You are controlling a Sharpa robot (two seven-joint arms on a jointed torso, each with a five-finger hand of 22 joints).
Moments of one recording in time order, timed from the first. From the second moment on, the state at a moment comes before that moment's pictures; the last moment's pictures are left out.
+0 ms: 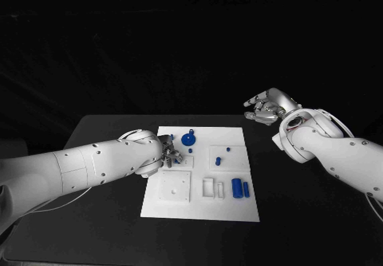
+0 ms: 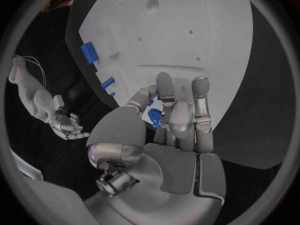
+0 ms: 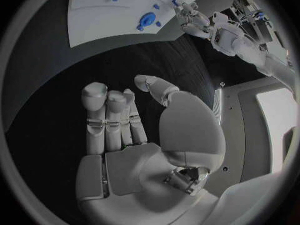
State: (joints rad) left arm 1.33 -0.54 -0.23 1.22 -1.03 -0.11 -0.55; left_hand 0.99 0.09 0.27 -0.24 0.63 1.14 0.09 0.08 0.96 1.47 -0.07 0.60 0.26 1.44 -0.13 1.31 0.88 0.02 1.28 -0.14 0.52 1.31; right arm 1.06 -0.78 0.35 1.43 -1.42 -0.42 -0.28; right_hand 1.16 -0.27 0.63 -0.13 0.52 1.06 0.11 0.07 0.06 1.07 0.01 1.00 0.90 1.37 -0.06 0.94 1.09 0.09 1.45 -0.08 0.74 1.31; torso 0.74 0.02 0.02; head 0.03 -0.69
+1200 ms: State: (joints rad) left arm 1.33 -0.53 -0.23 1.21 -1.04 -0.07 -0.54; left_hand 1.01 0.15 0.22 -0.16 0.41 1.14 0.09 0.08 1.01 1.47 -0.07 0.64 0.25 1.44 -0.12 1.34 0.91 0.04 1.28 -0.12 0.54 1.31; right arm 1.06 -0.77 0.35 1.42 -1.42 -0.42 -0.28; right_hand 1.16 -0.27 0.64 -0.13 0.53 1.06 0.11 0.07 0.06 1.07 0.01 0.99 0.89 1.37 -0.06 0.94 1.09 0.09 1.45 -0.07 0.74 1.31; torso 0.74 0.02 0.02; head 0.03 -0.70
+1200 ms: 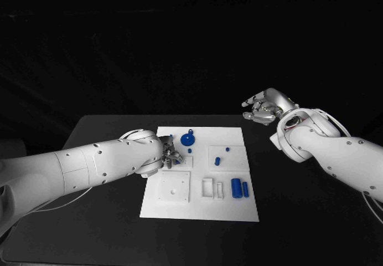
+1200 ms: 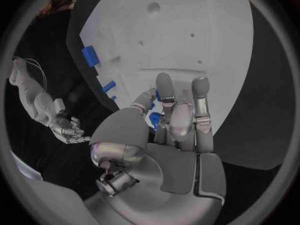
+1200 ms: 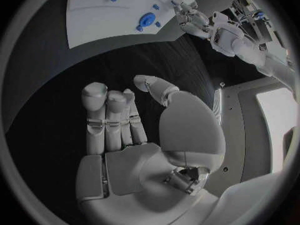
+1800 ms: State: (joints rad) left arm 1.32 -0.53 -0.23 1.20 -1.04 -0.05 -0.54; left_hand 1.06 -0.01 0.08 0.03 0.21 1.38 -0.05 0.07 1.00 1.46 -0.09 0.62 0.24 1.44 -0.12 1.32 0.87 0.04 1.28 -0.12 0.53 1.31; right arm 1.06 -0.77 0.35 1.42 -1.42 -0.42 -0.27; right_hand 1.16 -0.27 0.64 -0.14 0.53 1.06 0.11 0.07 0.06 1.06 0.01 0.99 0.89 1.37 -0.06 0.94 1.09 0.09 1.45 -0.07 0.74 1.31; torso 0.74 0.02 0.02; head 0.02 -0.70
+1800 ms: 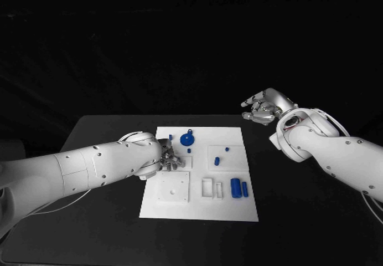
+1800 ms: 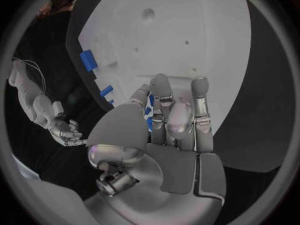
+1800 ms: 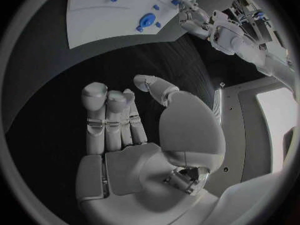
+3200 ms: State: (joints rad) left arm 1.40 -0.54 -0.14 1.02 -0.94 0.00 -0.52; left_hand 1.08 -0.04 0.00 0.09 0.25 1.22 0.00 0.07 0.69 1.46 -0.06 0.48 0.24 1.40 -0.12 1.23 0.73 0.04 1.28 -0.14 0.47 1.31; right arm 1.05 -0.76 0.35 1.41 -1.42 -0.42 -0.27; right_hand 1.16 -0.26 0.64 -0.14 0.54 1.06 0.11 0.07 0.06 1.06 0.01 0.99 0.89 1.37 -0.06 0.94 1.09 0.09 1.45 -0.07 0.74 1.31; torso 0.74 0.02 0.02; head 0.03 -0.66
